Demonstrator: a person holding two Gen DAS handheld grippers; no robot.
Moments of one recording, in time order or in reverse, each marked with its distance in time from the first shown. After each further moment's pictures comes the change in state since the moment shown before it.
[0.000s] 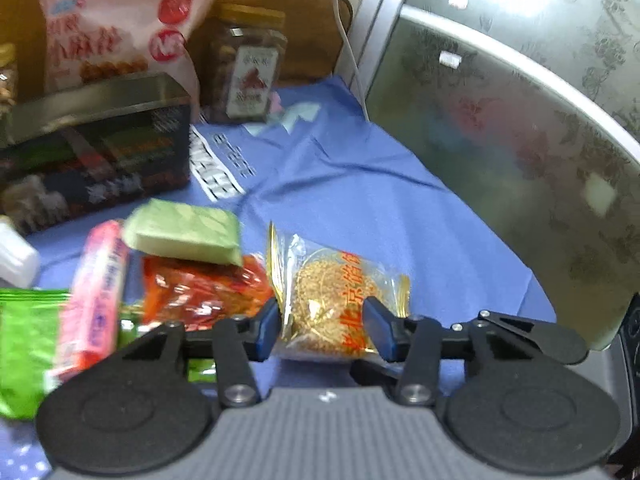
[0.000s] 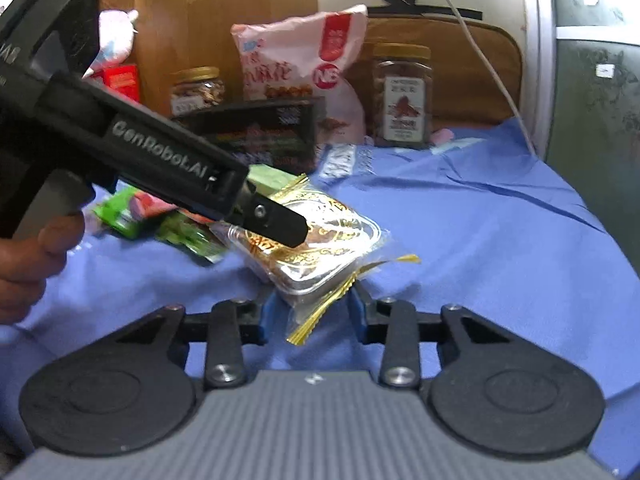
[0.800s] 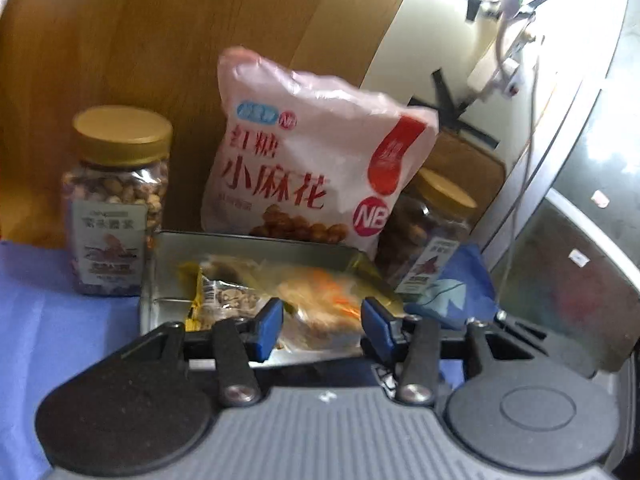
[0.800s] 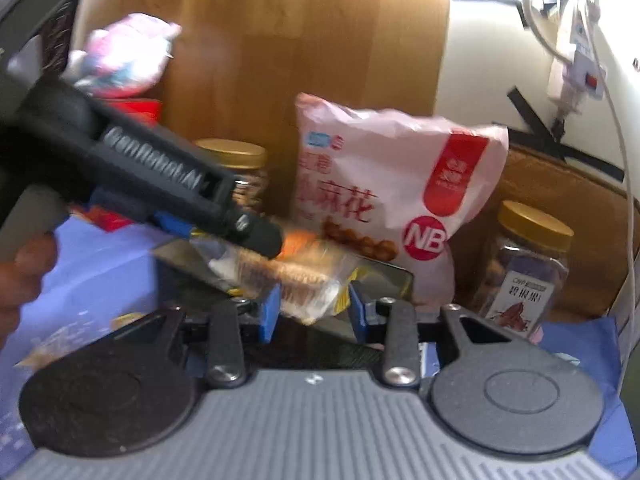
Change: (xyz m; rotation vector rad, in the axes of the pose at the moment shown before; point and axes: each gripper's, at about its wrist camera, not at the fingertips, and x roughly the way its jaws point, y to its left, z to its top) left arm -0.021 0.160 0.114 -0.267 -0.246 0.162; right arm 0.154 0.049 0.157 -0.242 -0.111 0.039
